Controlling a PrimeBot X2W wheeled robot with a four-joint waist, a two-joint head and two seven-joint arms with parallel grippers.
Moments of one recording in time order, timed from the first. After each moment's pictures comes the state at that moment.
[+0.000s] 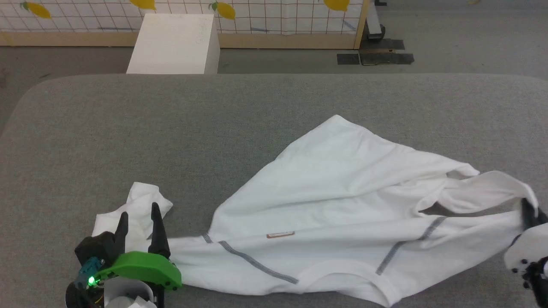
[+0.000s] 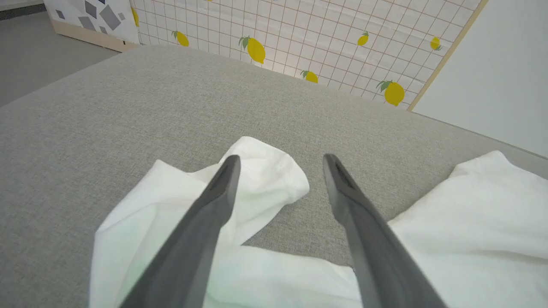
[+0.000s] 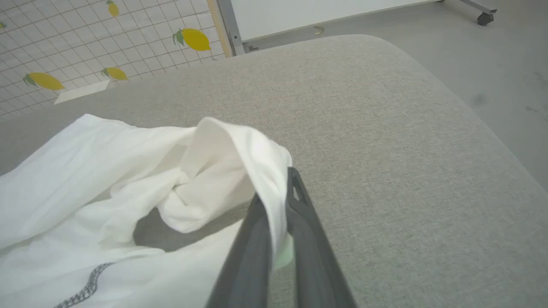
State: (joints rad) left arm -0.06 0.16 -0.11 0.24 -0.47 0.14 -0.23; right arm -0.10 -0.05 -0.44 0.13 0.13 0.13 0.29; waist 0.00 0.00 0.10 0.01
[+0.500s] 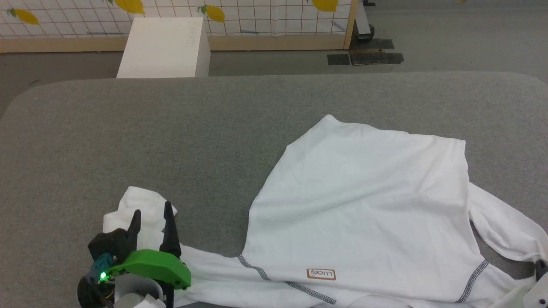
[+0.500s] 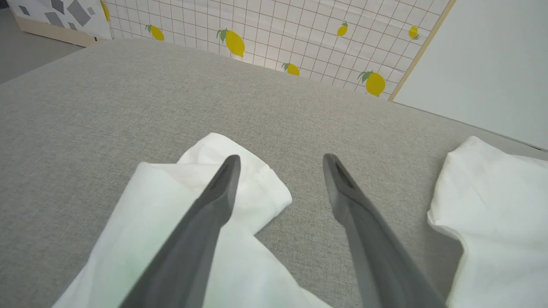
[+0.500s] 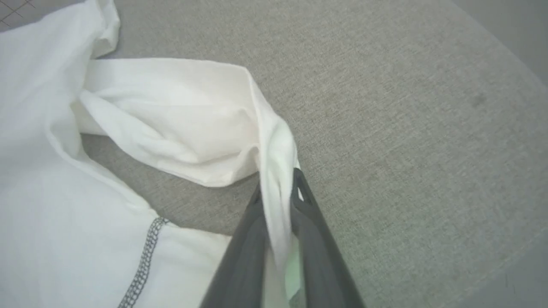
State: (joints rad) left arm -0.09 0.15 -0.14 0.28 -0.47 0.12 -0.24; right arm -0.05 -0.05 -0.63 0.30 0.17 0.13 0.37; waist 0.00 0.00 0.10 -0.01
